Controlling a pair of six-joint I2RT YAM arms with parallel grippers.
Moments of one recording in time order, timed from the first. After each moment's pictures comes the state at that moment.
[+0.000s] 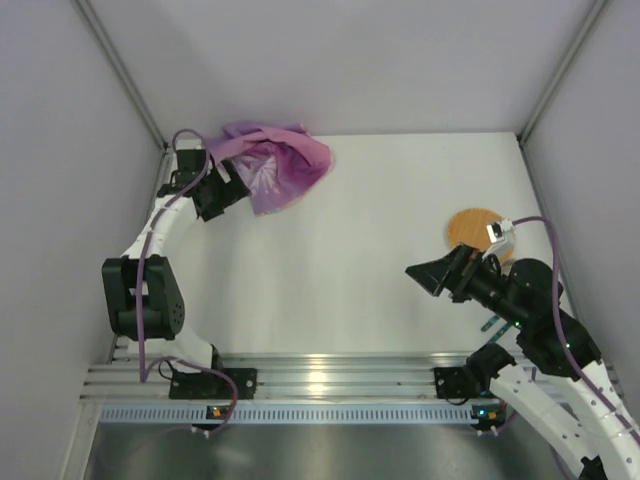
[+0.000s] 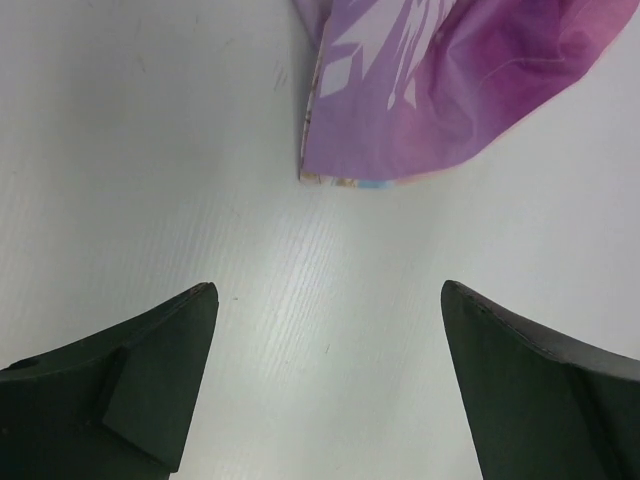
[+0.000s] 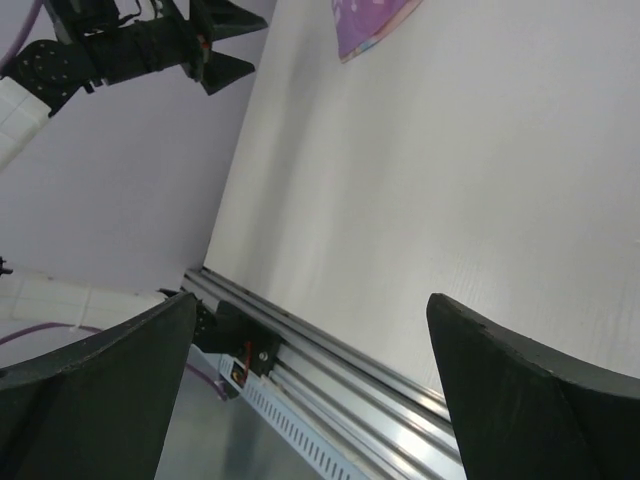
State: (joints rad) left arm 0.02 1.60 1.29 -0.46 0.10 -0.52; right arm 0.53 0.41 0.76 -0.60 -0.18 0.82
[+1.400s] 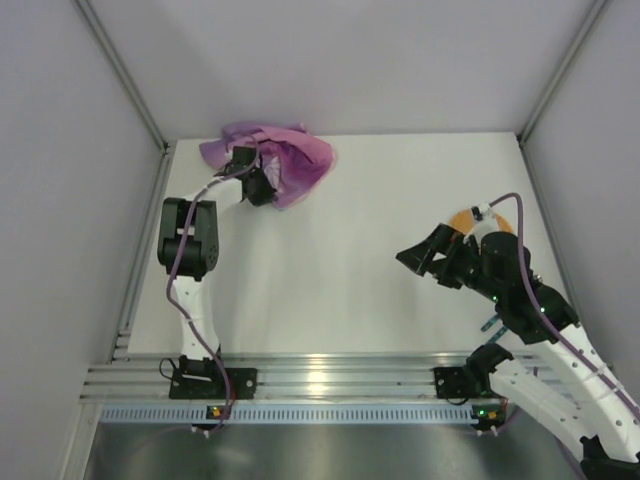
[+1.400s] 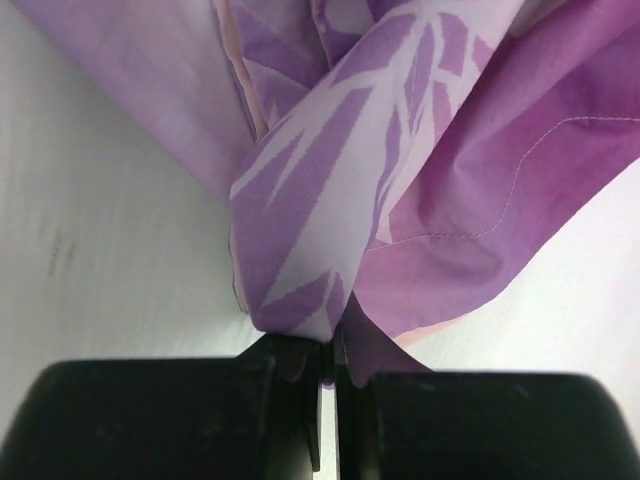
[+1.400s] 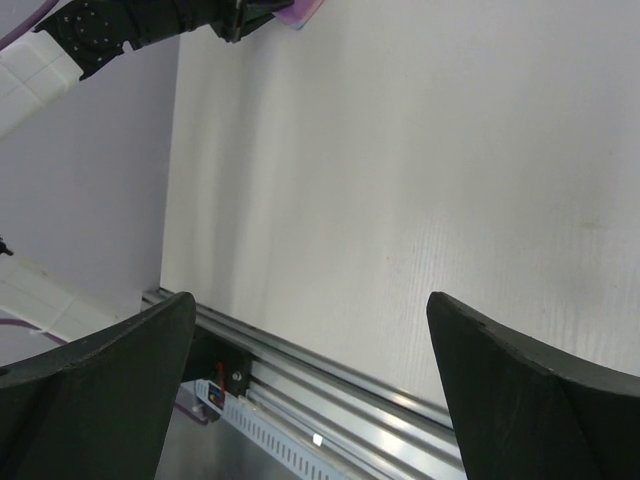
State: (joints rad) left arm -0.12 2.17 1.56 -0.25 0.11 -0.63; right arm 0.53 0.63 0.81 -0.61 -0.09 0.83
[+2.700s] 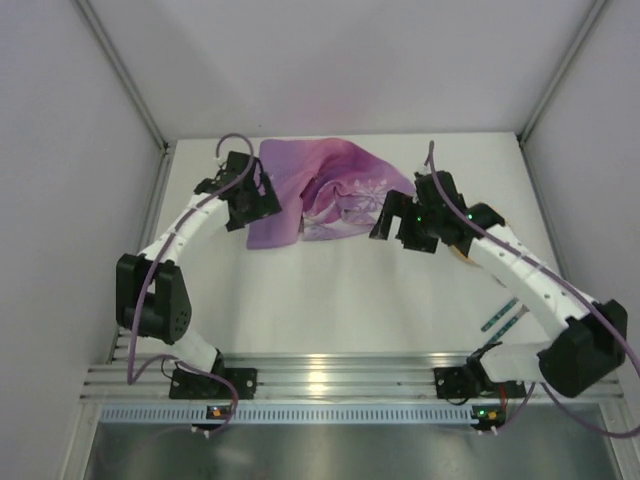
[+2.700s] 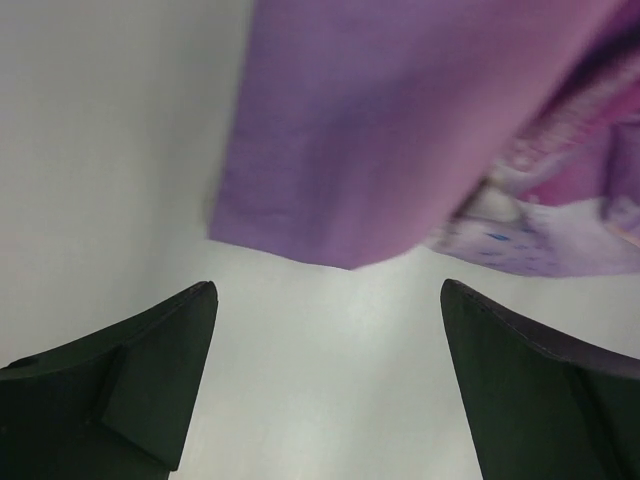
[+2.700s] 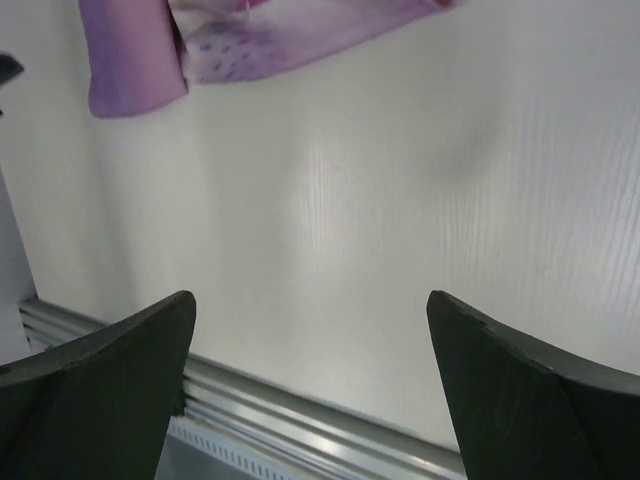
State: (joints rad) left arm -0.33 1.63 1.36 -0.67 -0.16 -0.60; right arm 0.51 1.23 1.10 -0.70 -0.09 0.71
